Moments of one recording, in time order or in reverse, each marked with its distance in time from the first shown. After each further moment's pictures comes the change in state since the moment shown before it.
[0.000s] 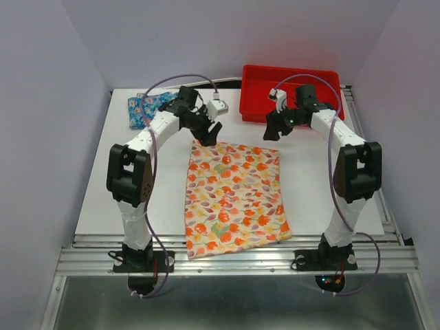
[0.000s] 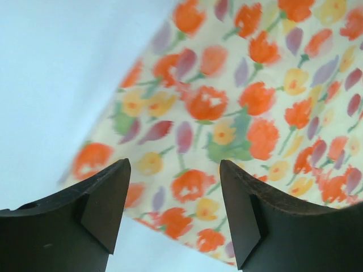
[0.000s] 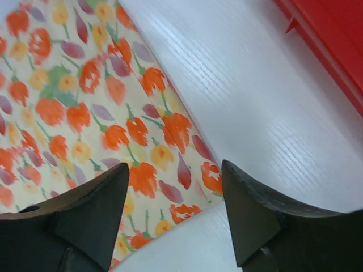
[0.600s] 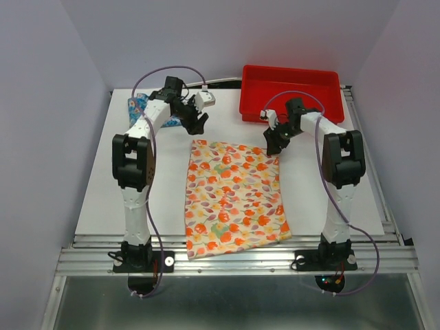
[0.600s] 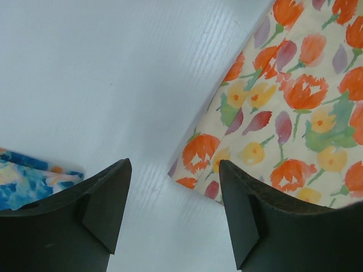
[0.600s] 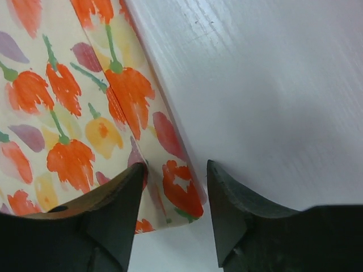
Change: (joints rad) left arm 0.171 0.184 0.308 -0.102 0.085 0.241; right arm 0.001 0.298 0.086 -0.147 0.064 -0.340
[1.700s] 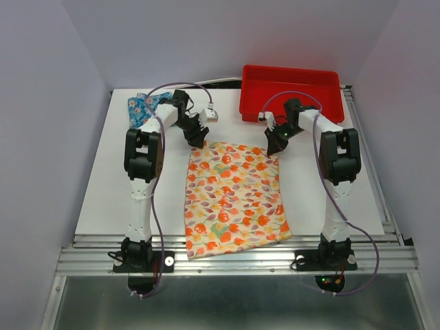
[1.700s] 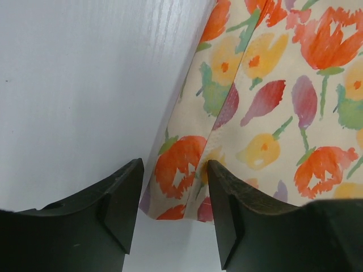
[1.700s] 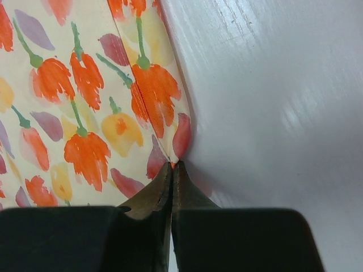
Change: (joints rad) left arm 0.002 0.258 0.124 -0.169 0.048 0.229; right arm 0.000 0.077 0.103 -0.148 -0.073 -0.089
